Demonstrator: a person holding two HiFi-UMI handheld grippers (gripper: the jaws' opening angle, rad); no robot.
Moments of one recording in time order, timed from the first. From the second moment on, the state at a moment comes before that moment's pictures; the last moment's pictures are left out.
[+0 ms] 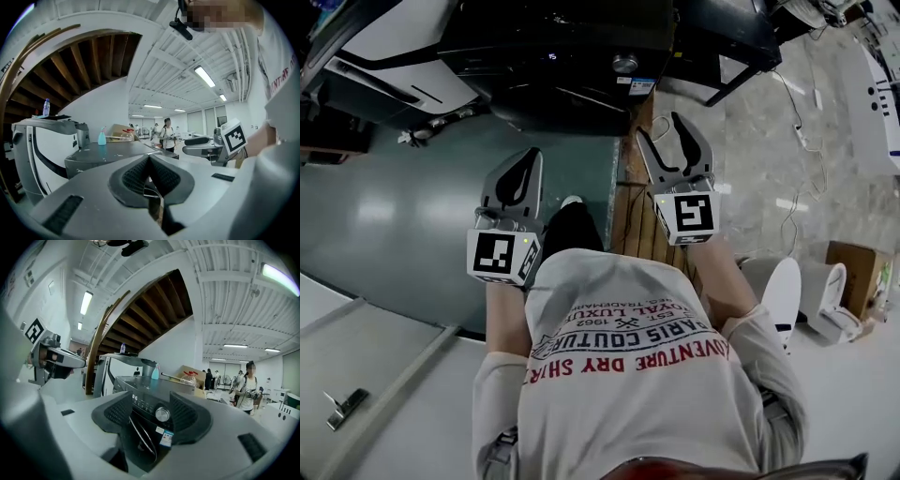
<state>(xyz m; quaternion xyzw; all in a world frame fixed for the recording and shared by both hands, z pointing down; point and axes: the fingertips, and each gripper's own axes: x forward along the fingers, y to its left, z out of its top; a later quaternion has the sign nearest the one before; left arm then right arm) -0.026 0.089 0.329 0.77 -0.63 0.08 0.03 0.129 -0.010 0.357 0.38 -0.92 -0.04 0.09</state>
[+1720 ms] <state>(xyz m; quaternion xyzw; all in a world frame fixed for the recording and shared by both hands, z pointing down) -0.131 -0.096 0.425 0.83 -0.53 0.11 0.11 0.046 -0.192 0.519 0.53 -0.79 0.09 0.29</state>
